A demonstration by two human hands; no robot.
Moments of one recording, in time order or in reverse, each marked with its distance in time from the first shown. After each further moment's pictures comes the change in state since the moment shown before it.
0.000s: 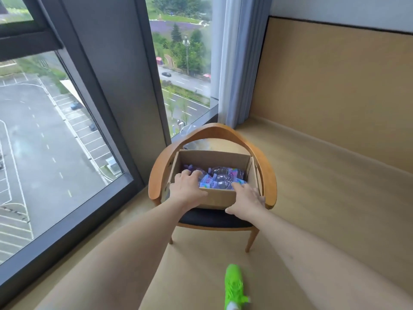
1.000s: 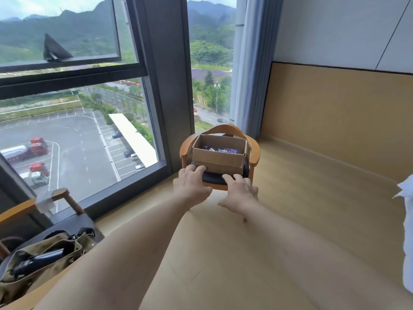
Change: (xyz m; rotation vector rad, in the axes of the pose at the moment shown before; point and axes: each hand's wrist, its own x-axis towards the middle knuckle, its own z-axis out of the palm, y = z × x) left_hand -0.561 0.064 0.039 0.019 0.316 -0.037; right_hand -0.526 0.105 0.062 -0.016 0.234 -0.299
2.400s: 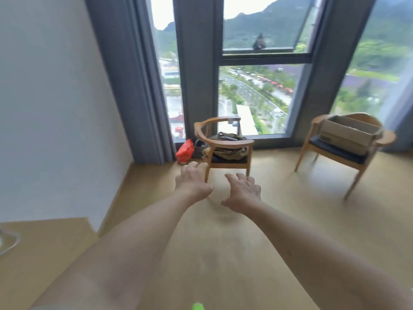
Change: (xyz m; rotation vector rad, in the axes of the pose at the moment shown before) left_hand -0.986 -0.071 -0.152 0.033 0.253 -0.667; right_hand -0.876 -0.140 0.072 -0.032 -0.218 -0.676
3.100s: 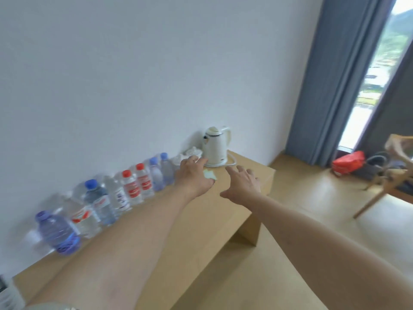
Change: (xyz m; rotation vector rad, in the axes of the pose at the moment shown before) left_hand -0.430 -0.406 -0.194 0.102 0.351 -0.672; right_hand -0.302 -0.450 0.166 0.026 -0.190 -0.819
